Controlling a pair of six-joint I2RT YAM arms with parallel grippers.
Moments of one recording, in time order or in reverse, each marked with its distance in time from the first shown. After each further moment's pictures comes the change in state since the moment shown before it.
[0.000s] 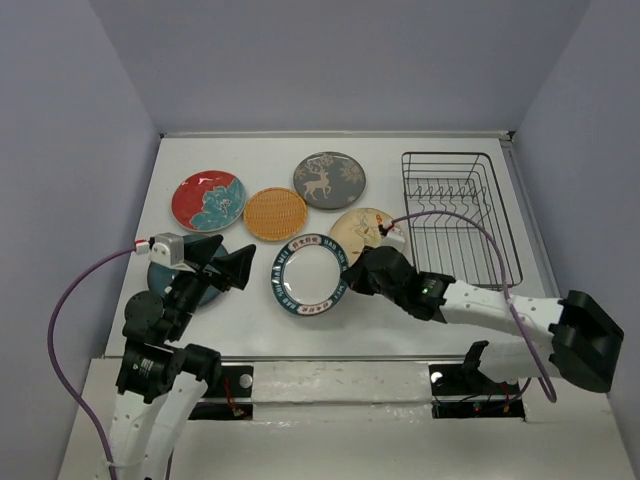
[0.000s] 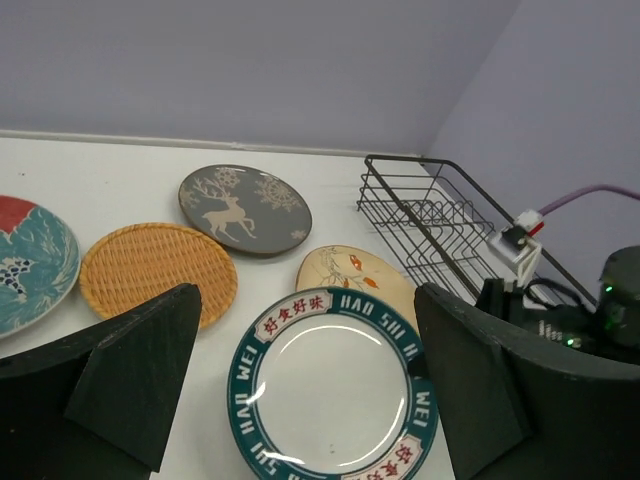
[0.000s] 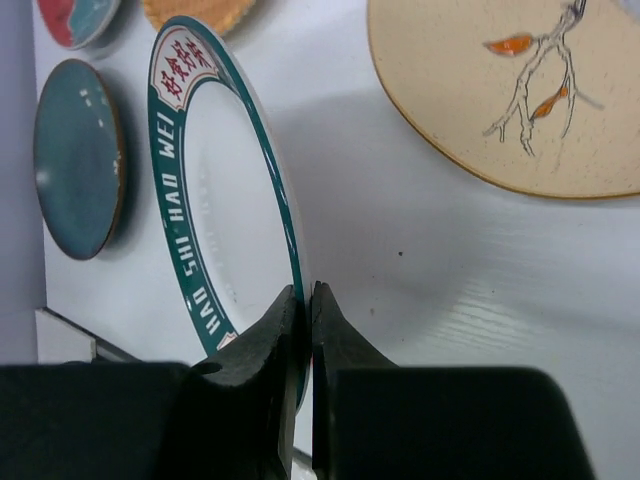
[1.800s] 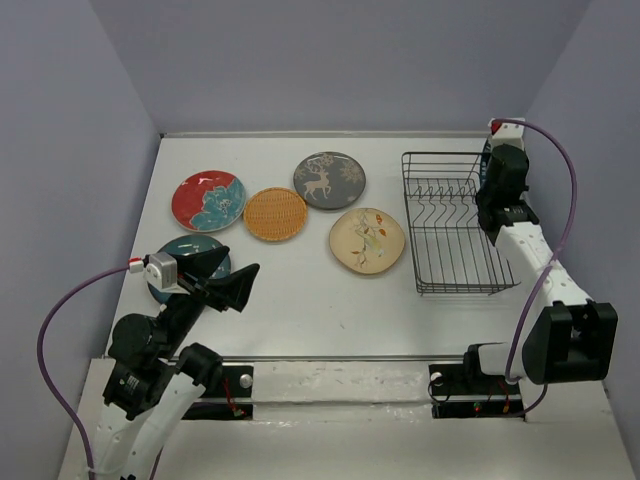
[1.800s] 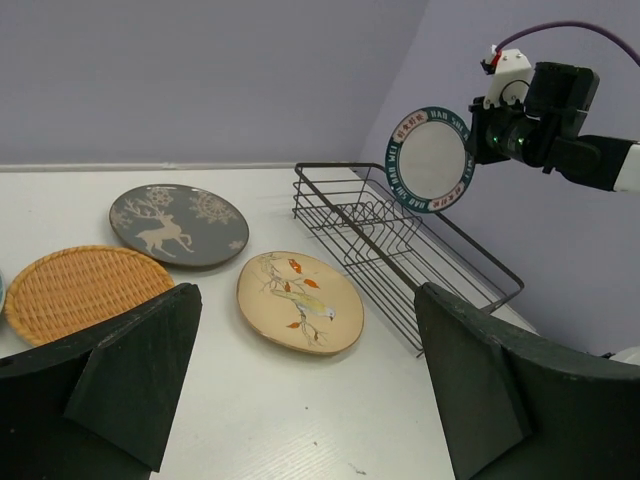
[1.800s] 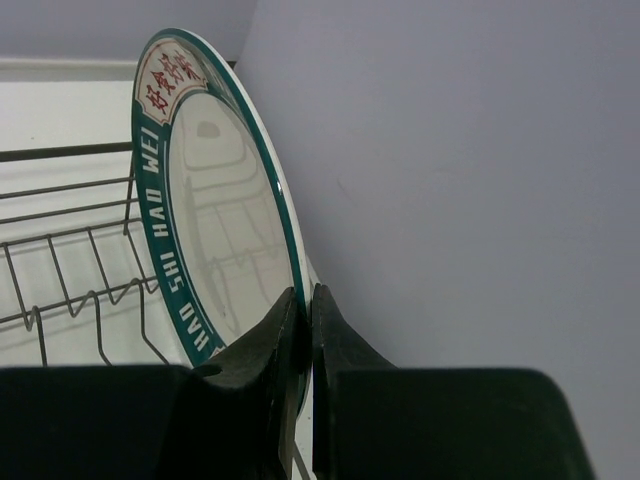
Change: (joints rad) left arm -0.197 -0.141 0.000 -0.036 -0.063 0.000; right arm -0.950 0.017 0.403 0.035 0.326 -1.402
